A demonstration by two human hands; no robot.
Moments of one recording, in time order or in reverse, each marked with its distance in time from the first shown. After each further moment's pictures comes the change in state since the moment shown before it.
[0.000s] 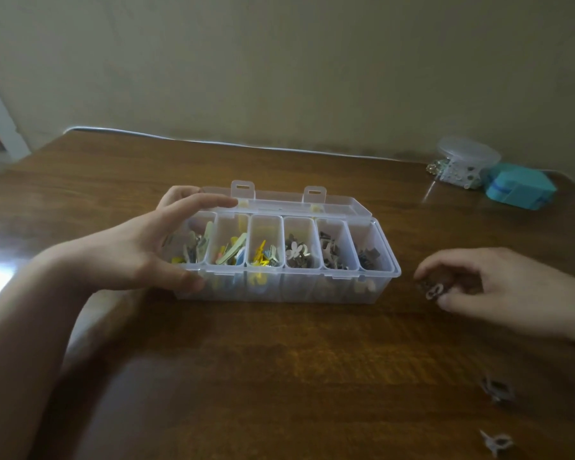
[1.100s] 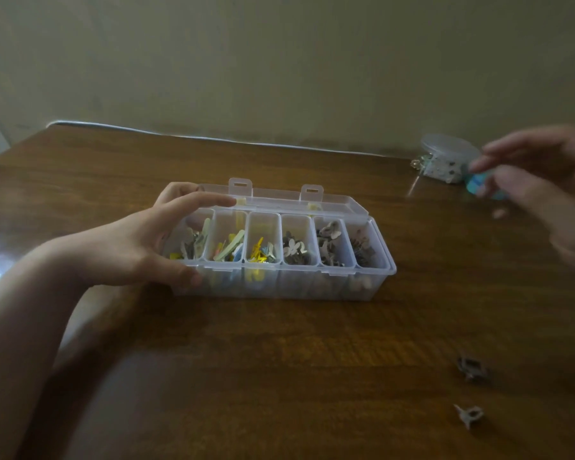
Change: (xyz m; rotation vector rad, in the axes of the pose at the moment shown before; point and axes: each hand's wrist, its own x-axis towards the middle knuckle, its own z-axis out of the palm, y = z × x) left_hand 0.002 0.009 0.007 -0.046 -0.039 0.018; right_hand -0.027 -0.022 -0.030 0.383 0.759 -0.397
